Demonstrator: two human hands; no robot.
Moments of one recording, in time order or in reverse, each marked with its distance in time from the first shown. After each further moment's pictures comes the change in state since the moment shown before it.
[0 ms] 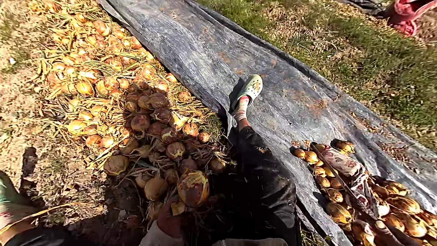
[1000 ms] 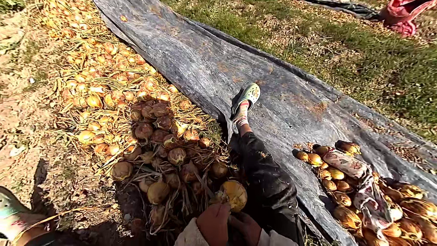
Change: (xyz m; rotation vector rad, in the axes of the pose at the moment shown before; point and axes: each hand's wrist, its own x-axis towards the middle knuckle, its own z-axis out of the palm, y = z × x) left_hand -0.011 0.080 0.086 0.900 -0.602 0.261; right_hand -0.046 -0.056 0.243 0.437 -0.950 -0.209
